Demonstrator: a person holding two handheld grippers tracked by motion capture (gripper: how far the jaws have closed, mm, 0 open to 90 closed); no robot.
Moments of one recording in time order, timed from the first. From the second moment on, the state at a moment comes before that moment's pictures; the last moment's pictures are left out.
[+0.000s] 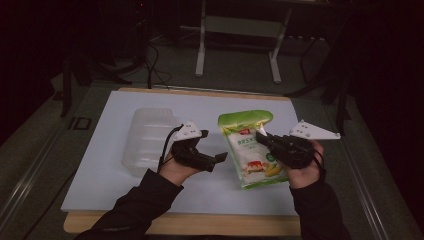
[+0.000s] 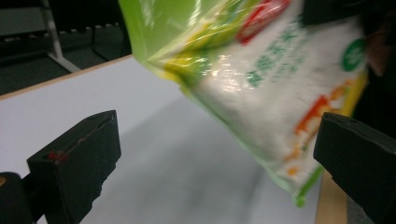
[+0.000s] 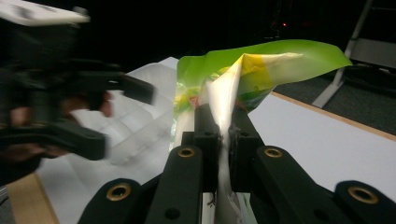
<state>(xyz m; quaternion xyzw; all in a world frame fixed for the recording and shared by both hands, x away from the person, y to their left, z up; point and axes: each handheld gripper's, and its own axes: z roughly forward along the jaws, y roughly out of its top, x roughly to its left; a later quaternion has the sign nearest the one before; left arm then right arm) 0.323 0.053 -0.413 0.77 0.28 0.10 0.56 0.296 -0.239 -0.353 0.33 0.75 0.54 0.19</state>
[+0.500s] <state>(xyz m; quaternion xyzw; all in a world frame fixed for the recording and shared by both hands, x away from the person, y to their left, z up) 0.344 0.041 -0.416 0.75 0.24 0.06 0.61 0.285 -0.233 -0.347 0.30 0.76 0.55 0.18</state>
